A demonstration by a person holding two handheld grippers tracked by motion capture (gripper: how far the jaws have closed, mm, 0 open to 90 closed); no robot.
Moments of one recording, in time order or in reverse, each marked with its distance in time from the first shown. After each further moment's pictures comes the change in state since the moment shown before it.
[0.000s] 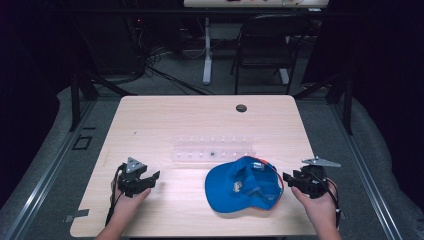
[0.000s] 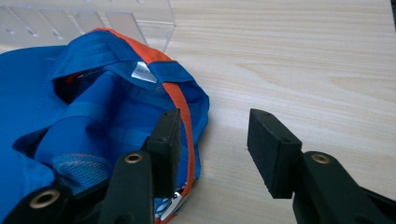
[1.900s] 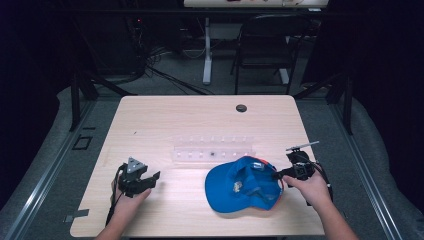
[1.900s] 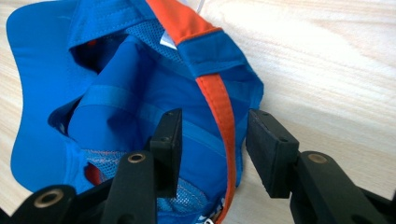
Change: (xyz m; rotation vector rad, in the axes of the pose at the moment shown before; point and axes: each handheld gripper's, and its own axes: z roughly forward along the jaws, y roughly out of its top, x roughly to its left) left arm 0.000 0.000 0.001 0.010 0.000 0.010; right arm -0.004 0.037 0.048 0.359 0.211 0.029
